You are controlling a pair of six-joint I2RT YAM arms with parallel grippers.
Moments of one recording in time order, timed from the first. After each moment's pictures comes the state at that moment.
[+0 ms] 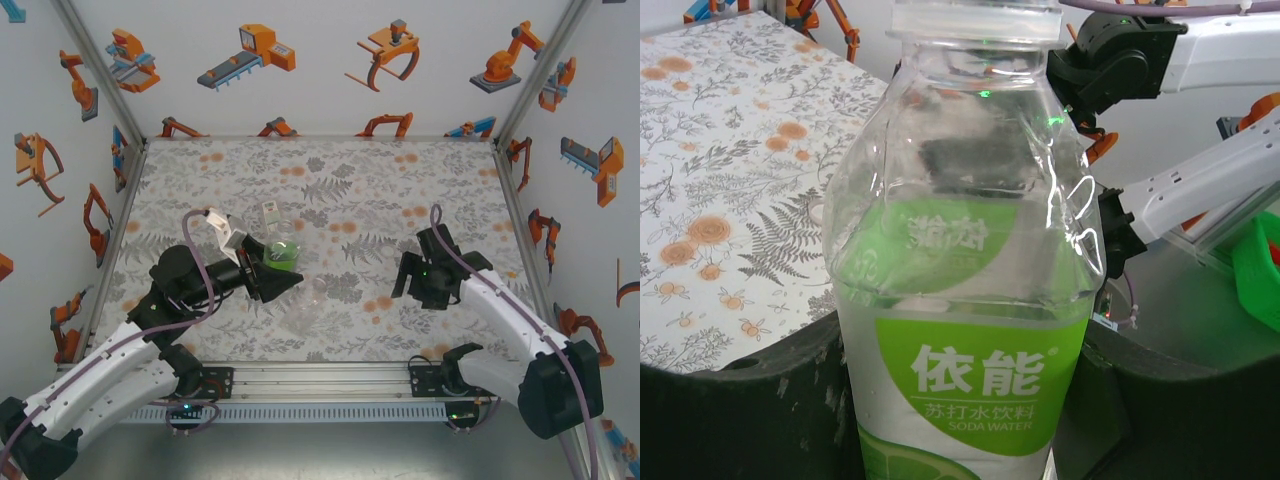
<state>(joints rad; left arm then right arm) -0.77 0.67 0.57 0.14 0.47 -0.36 0.36 1.08 0.68 -0.81 -0.07 0.62</state>
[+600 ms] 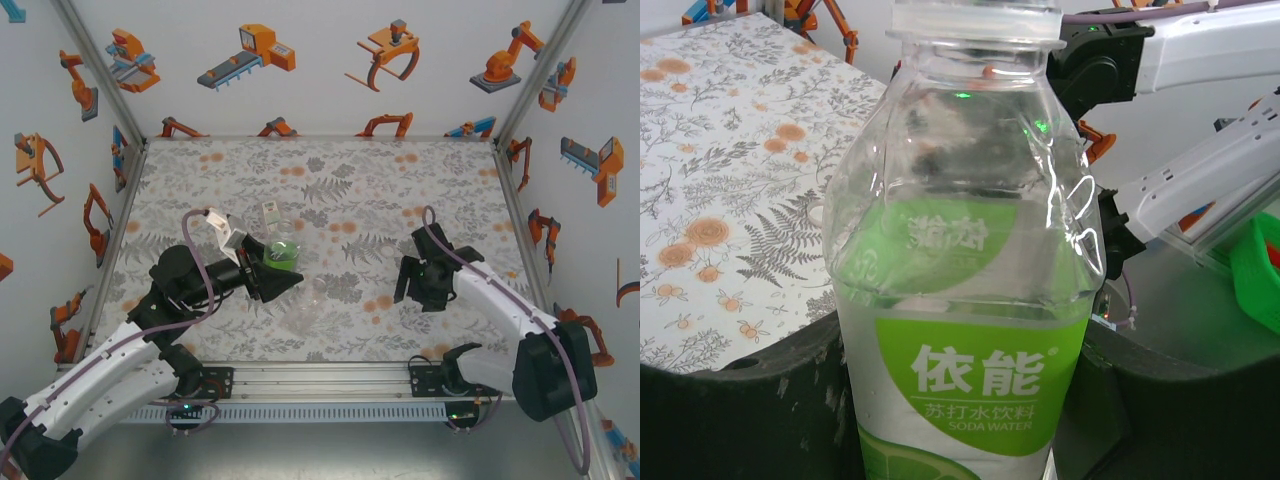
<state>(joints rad) -0.77 0.67 0.57 0.15 0.47 -0.36 0.36 1.18 0.70 -0.81 -0.06 0.59</state>
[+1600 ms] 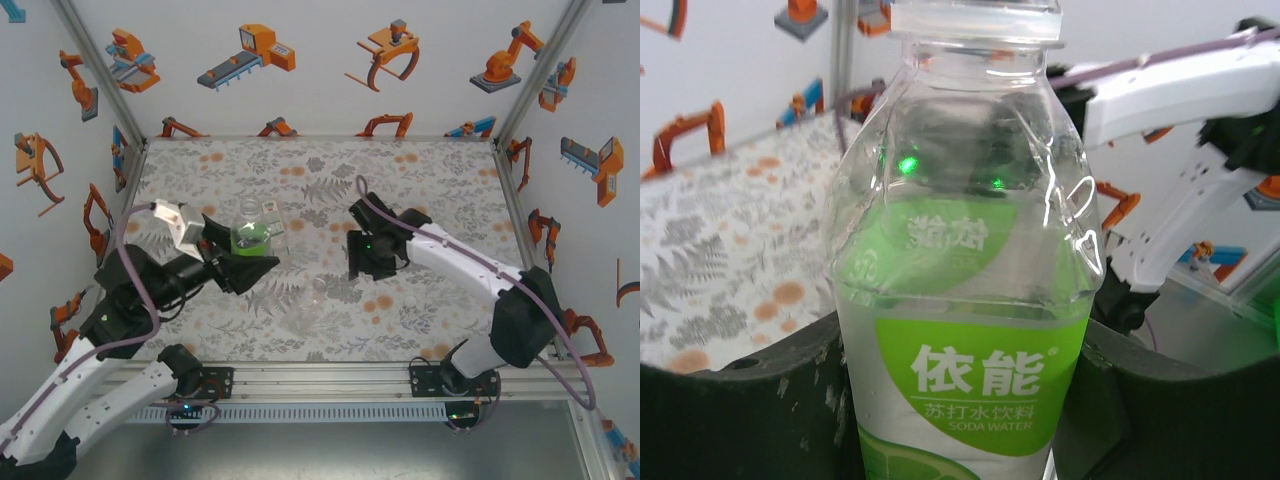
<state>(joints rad) -0.77 0.57 0.88 -0.14 0.34 -0.26 0.73 1.52 1.19 -0.87 -0.02 0.61</state>
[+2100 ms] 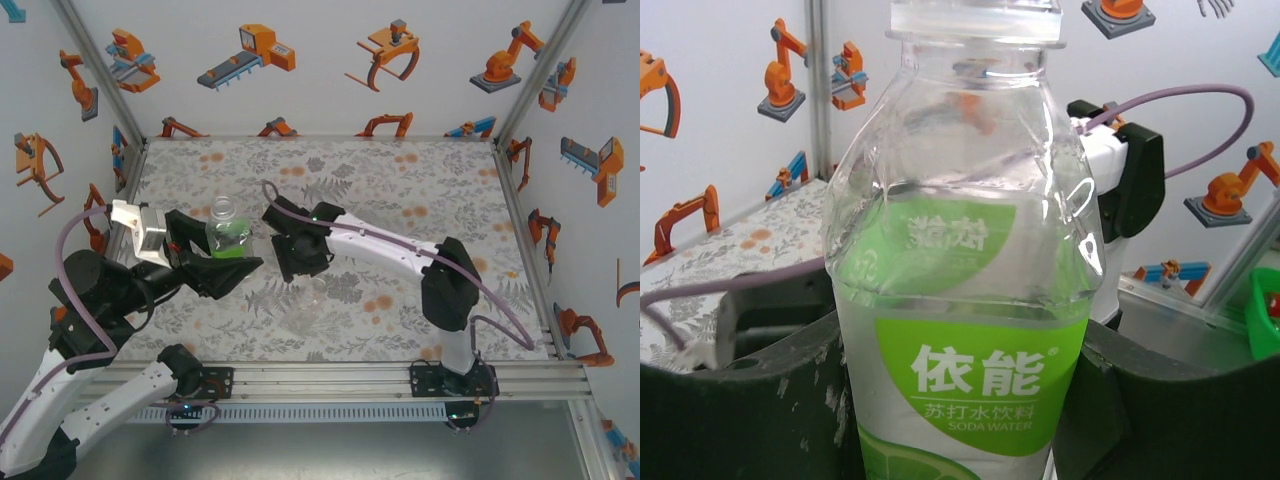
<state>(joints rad) -0.77 0.56 1.02 -0.19 0.40 -0.25 1.02 1.96 1.72 -0.97 0.05 0.61</state>
